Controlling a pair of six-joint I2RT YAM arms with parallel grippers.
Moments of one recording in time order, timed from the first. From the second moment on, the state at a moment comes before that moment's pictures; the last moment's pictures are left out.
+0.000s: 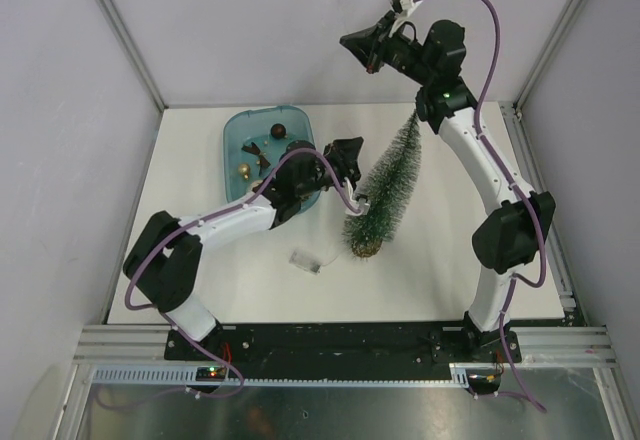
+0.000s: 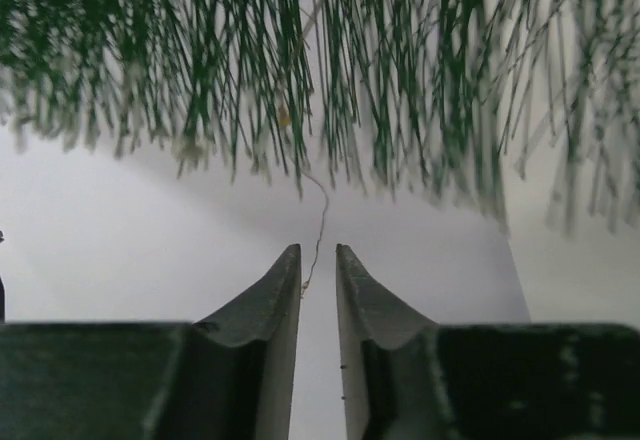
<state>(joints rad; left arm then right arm) -0.70 1.62 1.06 0.40 0.35 1.70 0.36 1.88 1.99 0.17 -0.62 0.15</state>
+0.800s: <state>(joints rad) -0.54 1.33 0.75 0.54 0.40 1.69 0.26 1.91 1.94 0.22 -0.60 0.21</state>
